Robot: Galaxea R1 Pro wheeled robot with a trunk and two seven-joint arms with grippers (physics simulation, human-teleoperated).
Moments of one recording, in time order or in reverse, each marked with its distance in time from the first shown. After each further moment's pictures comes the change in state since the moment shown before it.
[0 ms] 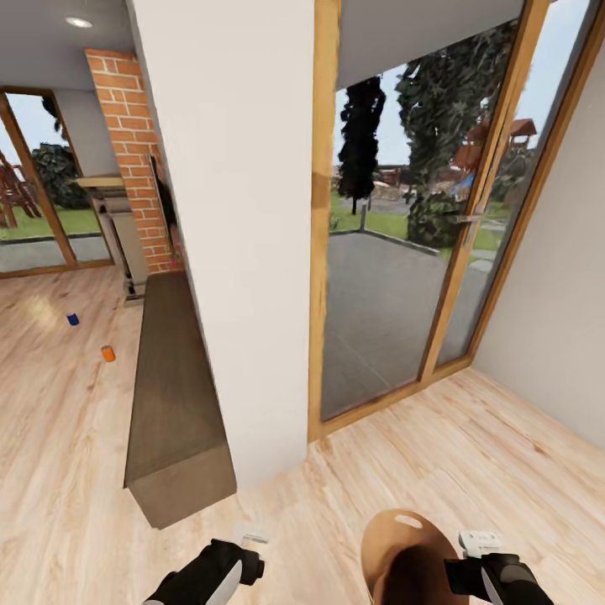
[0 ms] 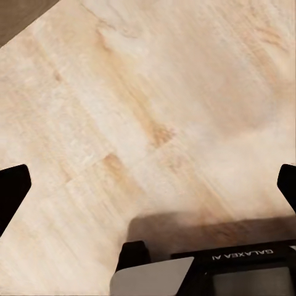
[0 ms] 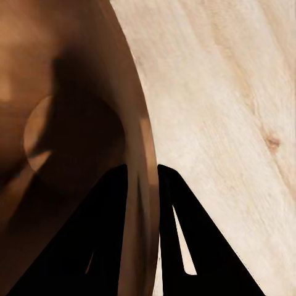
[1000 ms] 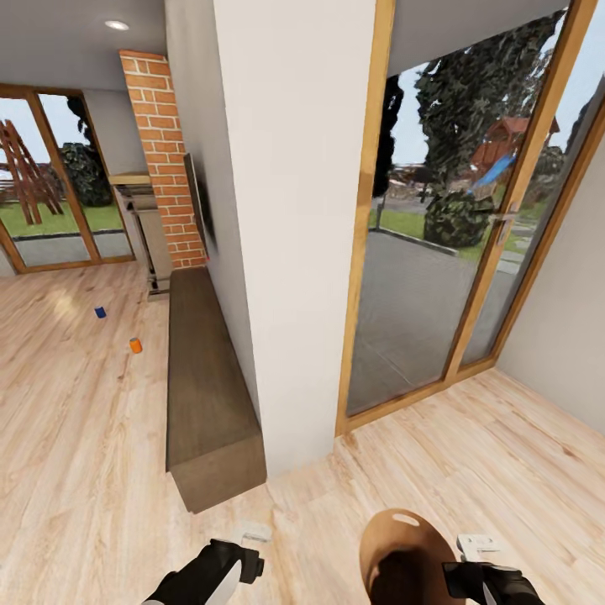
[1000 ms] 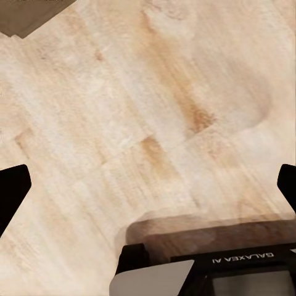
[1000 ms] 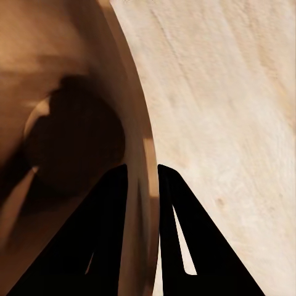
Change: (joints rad) left arm 0.000 0.002 0.001 0.000 -0.001 -0.014 0.000; right arm 0.000 -0.001 -0.001 0.083 0.003 -0.177 0.004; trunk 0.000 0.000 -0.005
